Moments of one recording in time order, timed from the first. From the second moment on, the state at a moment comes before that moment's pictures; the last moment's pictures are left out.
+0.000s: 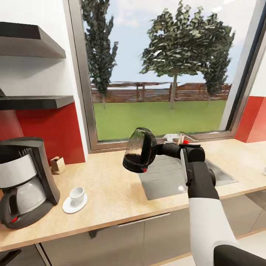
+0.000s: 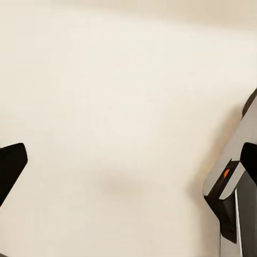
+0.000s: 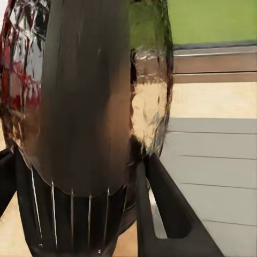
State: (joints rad) left arm 0.18 0.25 0.01 -0.02 0.49 -0.38 -0.03; right arm -0.86 0.17 -0.13 -1.35 0.33 0.95 0.59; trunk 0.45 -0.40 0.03
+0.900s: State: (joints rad) left arm 0.18 0.25 0.01 -0.02 0.48 -0.41 -0.04; right arm -0.91 0.17 0.03 -1.16 0.22 0.88 0.13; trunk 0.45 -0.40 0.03
